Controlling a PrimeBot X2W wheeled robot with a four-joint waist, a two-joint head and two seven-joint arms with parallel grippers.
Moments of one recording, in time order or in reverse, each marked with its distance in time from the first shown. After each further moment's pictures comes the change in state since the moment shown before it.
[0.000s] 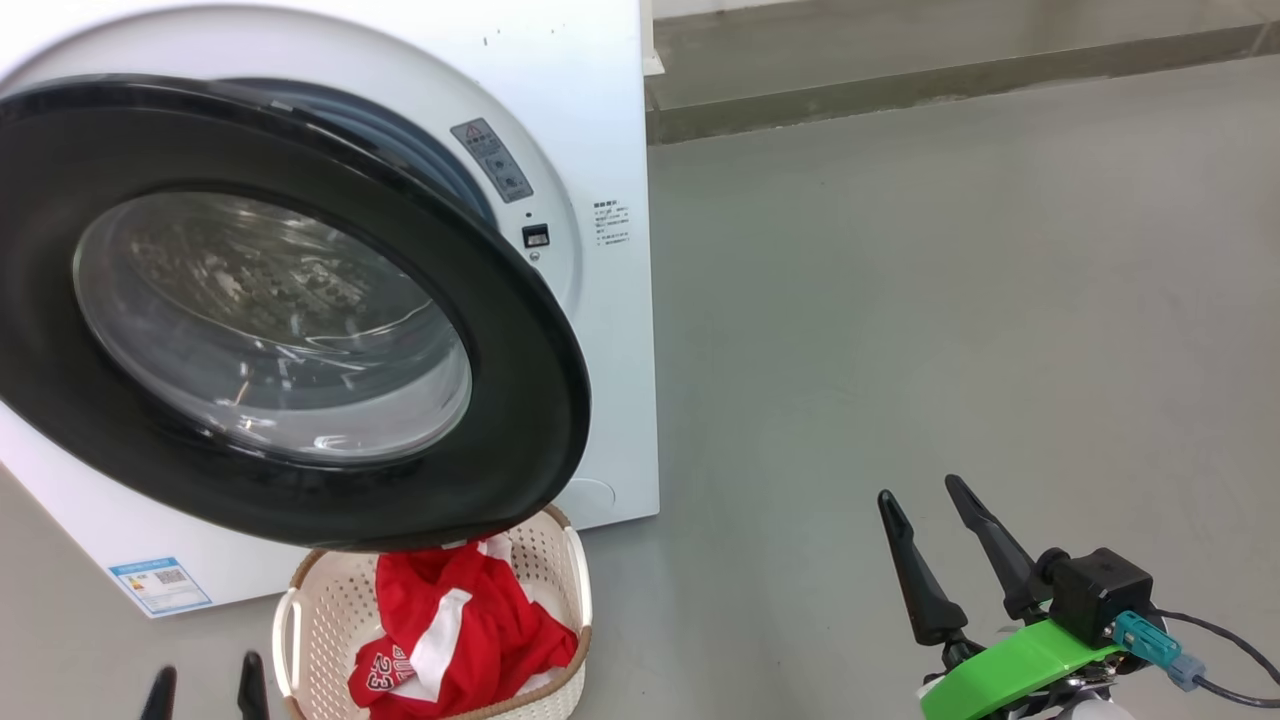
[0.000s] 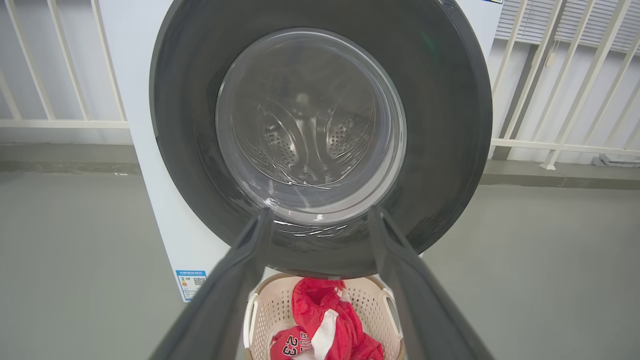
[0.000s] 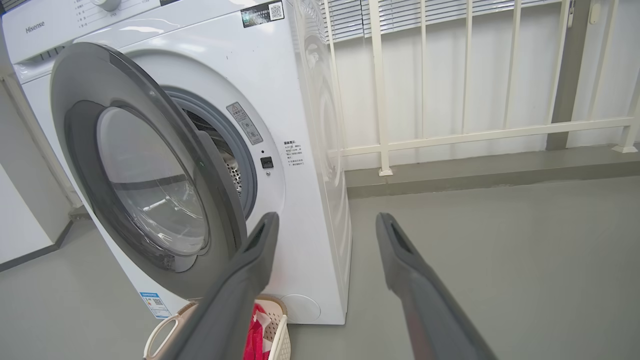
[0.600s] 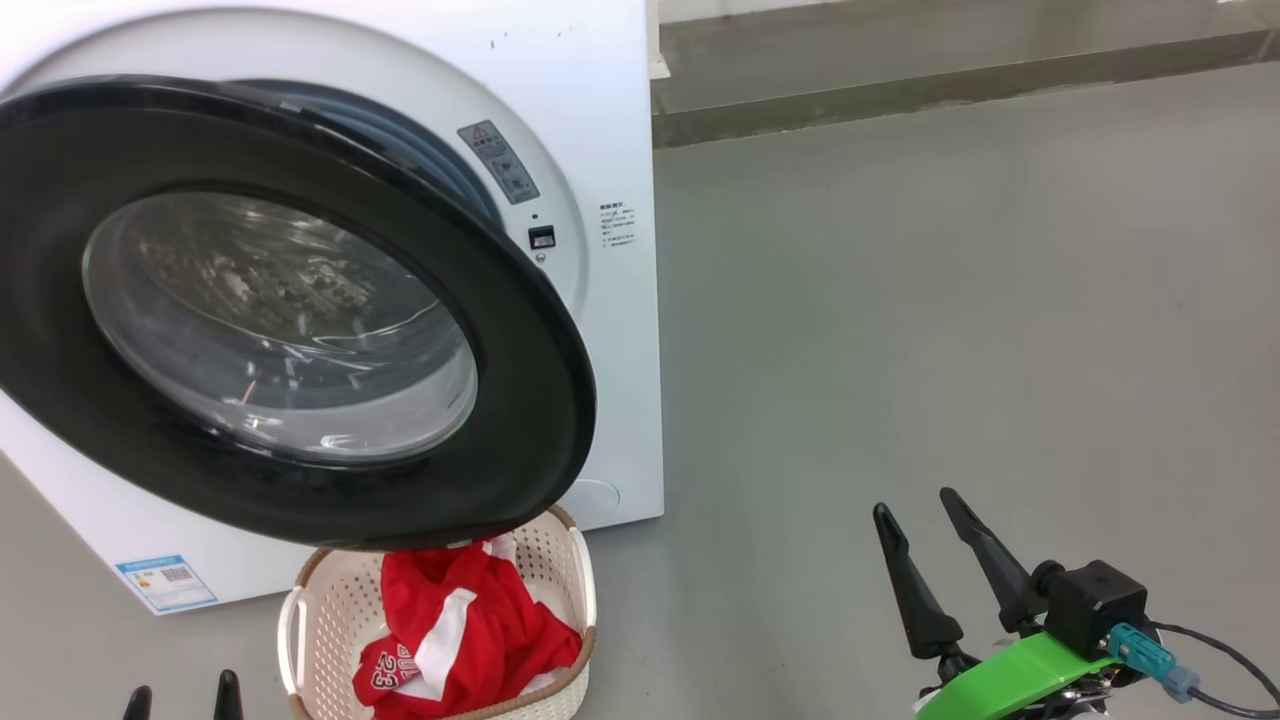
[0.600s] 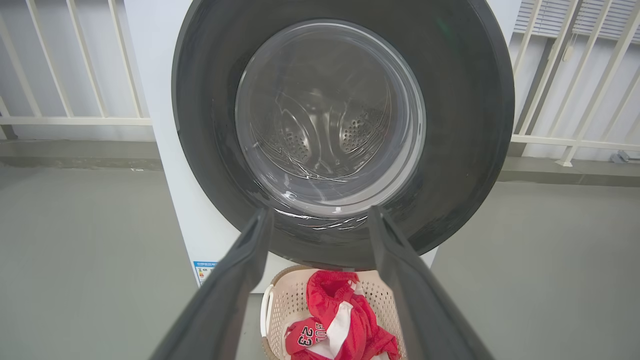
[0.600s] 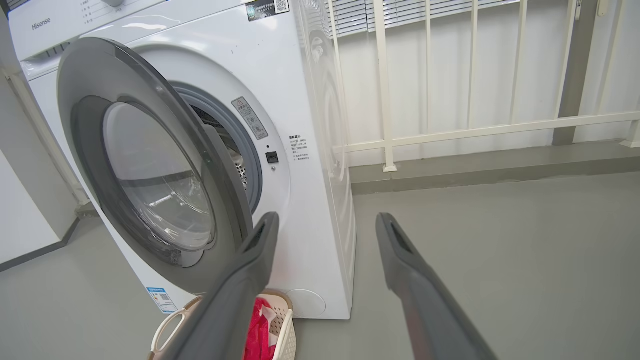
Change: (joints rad) left arm 0.016 -0.087 0.131 0.037 0.091 -0.114 0.000; right arm 0.019 0.004 0.006 -0.004 0.001 0.000 0.000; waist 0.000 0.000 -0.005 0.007
